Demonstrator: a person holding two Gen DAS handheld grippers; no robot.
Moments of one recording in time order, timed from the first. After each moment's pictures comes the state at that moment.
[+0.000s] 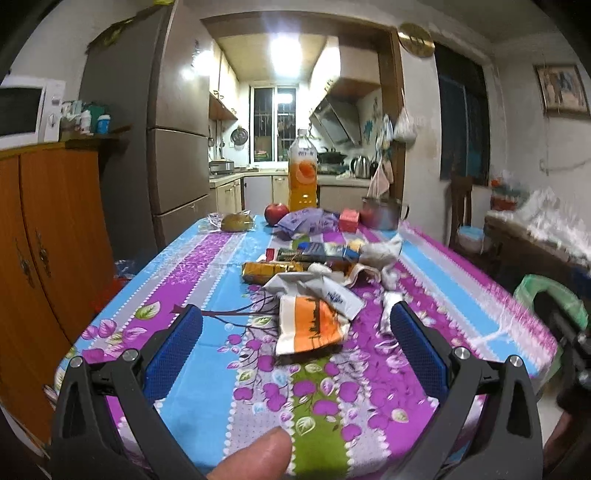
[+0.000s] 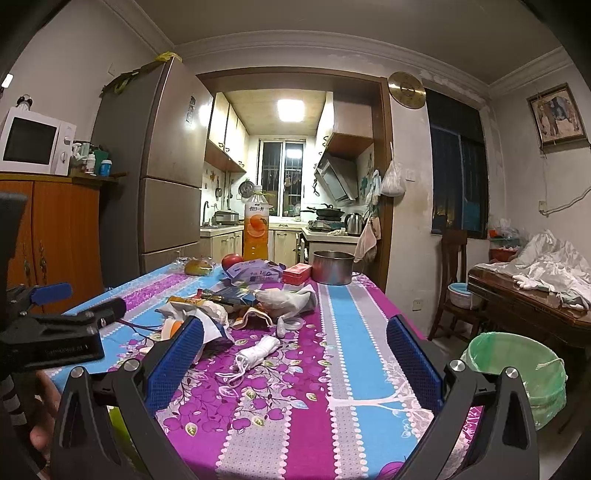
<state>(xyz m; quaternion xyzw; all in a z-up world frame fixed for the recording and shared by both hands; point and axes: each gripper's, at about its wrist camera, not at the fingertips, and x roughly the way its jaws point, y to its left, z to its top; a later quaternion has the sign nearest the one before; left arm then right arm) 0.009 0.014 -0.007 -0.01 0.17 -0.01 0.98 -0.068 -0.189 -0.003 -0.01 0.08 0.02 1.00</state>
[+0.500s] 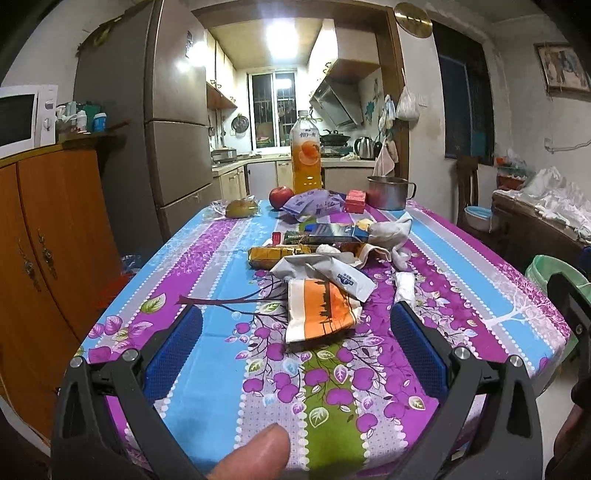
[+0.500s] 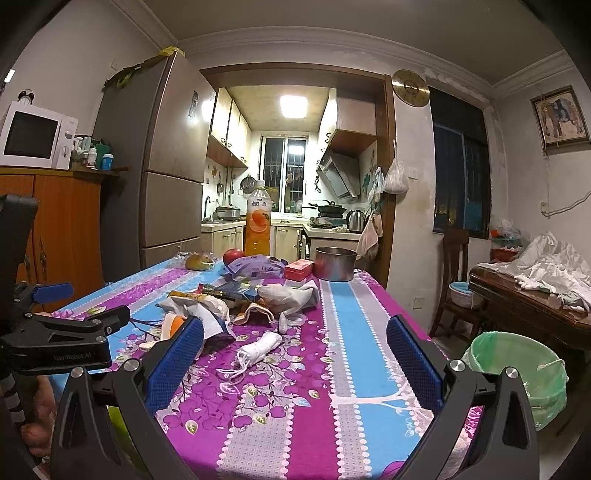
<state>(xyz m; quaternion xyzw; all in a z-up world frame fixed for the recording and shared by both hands) 0.022 0.006 -0.015 0.03 0.21 0.01 0.98 -0.058 -0.184 -0.012 -0.02 0.08 0.02 1.00</state>
